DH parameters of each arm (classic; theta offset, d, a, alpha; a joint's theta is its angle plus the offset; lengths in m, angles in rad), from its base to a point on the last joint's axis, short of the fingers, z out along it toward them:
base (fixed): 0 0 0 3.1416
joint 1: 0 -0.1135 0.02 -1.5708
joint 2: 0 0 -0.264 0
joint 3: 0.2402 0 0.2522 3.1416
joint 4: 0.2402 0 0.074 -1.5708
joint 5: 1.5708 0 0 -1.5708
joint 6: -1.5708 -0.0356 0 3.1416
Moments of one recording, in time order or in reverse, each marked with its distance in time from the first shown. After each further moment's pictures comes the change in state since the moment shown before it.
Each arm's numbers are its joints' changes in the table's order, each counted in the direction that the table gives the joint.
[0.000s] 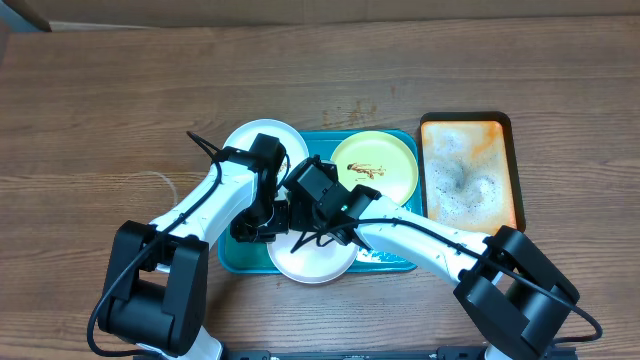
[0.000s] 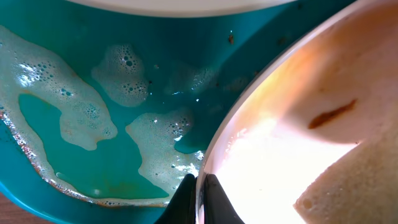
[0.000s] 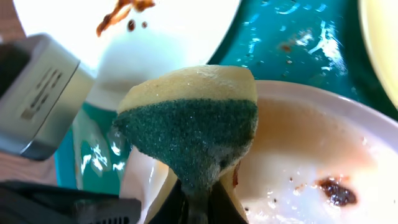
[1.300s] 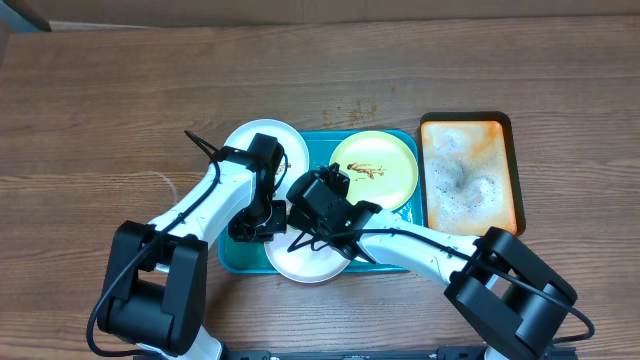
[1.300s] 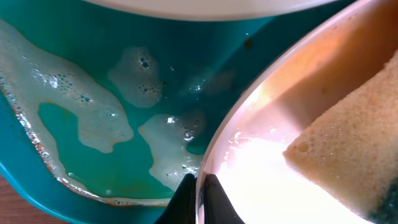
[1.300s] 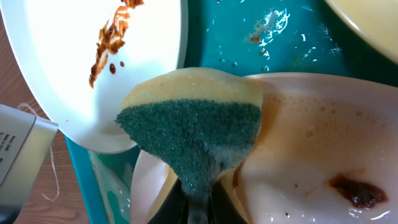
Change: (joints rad) left arm -0.007 0.000 0.000 0.004 -0.014 0.000; right arm -0.024 -0.003 -0.126 -0.241 0.064 -0.330
